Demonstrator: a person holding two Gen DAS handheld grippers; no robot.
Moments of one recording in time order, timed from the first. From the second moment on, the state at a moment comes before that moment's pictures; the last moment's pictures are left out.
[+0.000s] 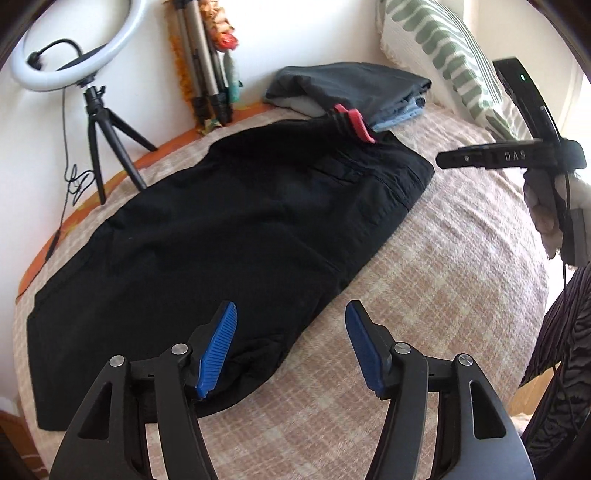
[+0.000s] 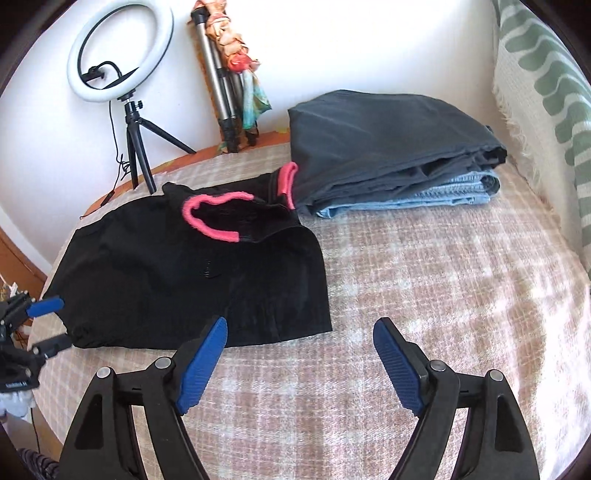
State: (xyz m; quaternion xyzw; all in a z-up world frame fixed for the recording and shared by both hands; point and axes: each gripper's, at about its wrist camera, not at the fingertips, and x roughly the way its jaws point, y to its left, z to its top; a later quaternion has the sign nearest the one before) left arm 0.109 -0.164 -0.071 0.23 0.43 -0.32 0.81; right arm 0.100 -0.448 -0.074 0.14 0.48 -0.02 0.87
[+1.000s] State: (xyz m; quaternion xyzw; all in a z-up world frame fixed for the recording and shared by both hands) left arm 0.112 -0.204 -0.112 0.30 0.36 -0.28 0.83; right arm 0.128 -0.455 -0.074 0.42 0.38 0.09 0.82
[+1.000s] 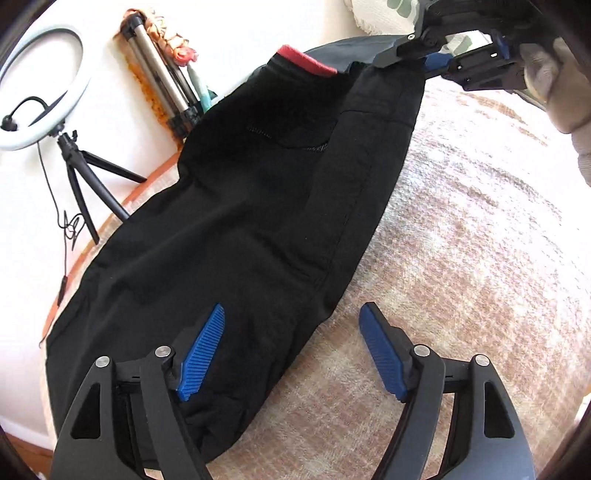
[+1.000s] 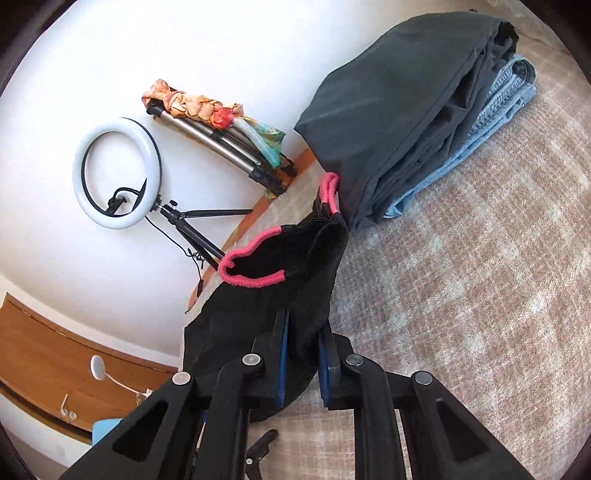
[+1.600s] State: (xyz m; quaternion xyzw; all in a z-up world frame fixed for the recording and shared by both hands) left arm 0.074 -0.193 -0.089 0.33 0.34 -0.32 0.82; right arm 0.055 -0.438 -0.062 0.33 0.40 0.07 0.85
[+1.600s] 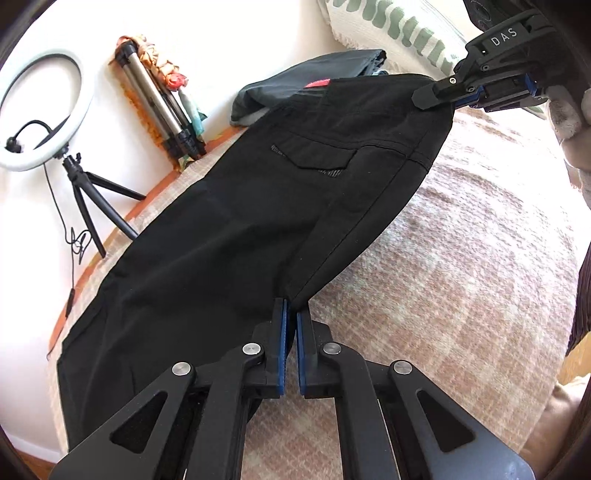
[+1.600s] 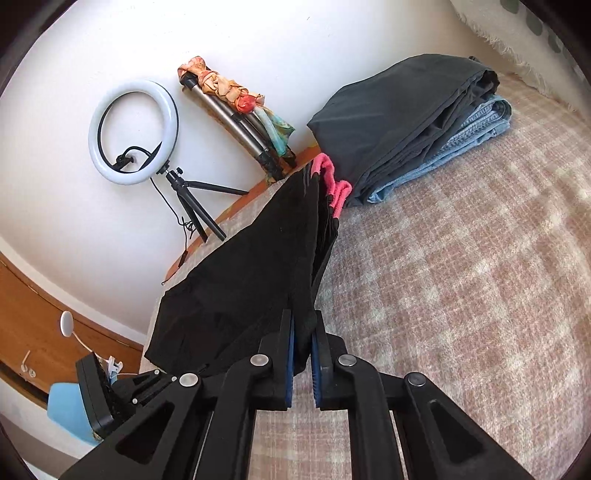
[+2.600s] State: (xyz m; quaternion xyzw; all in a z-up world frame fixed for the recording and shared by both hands) left arm 0.097 0.015 -0.030 -0.04 0.45 -0.21 0.87; right arm 0.030 -0.352 -0.015 0.12 0.38 0.08 0.91
